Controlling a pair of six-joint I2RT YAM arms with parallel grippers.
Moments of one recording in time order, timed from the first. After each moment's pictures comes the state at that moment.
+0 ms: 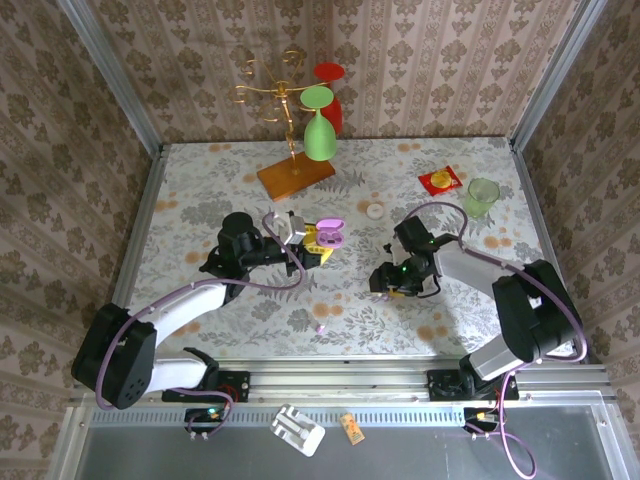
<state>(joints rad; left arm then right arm) -0.57 1.26 0.60 0.57 0.89 0.06 0.39 1.51 0.80 -0.59 -0.42 0.42</state>
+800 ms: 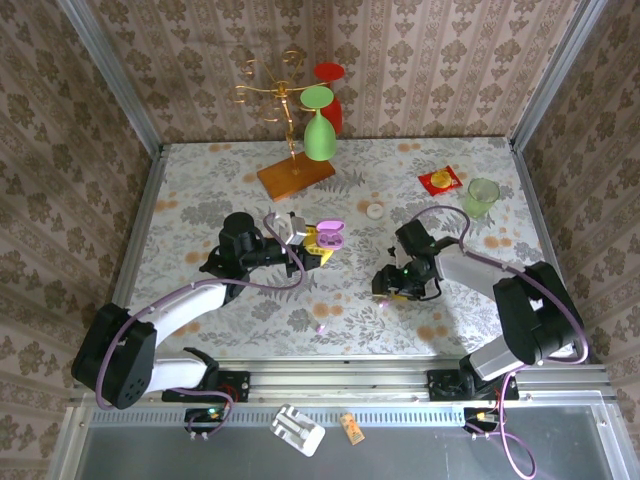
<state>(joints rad) -0.57 1.26 0.60 0.54 0.89 0.07 0.40 1.50 0.76 -0.59 -0.39 0.50</state>
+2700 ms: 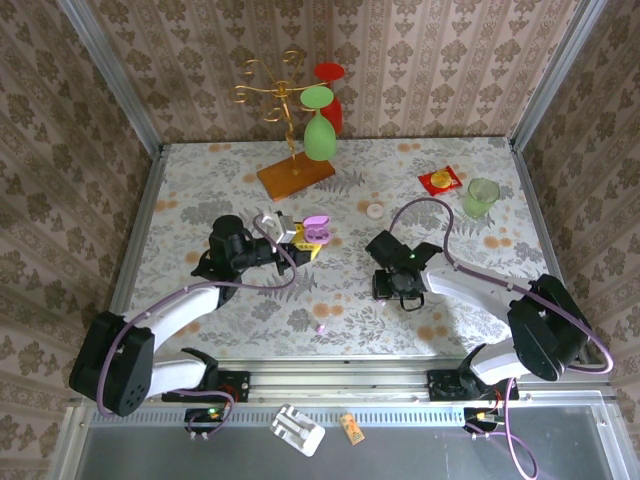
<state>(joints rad) -0.50 1.22 0.55 0.54 0.83 0.10 0.69 1.44 0.88 -0.77 0.13 0.70</state>
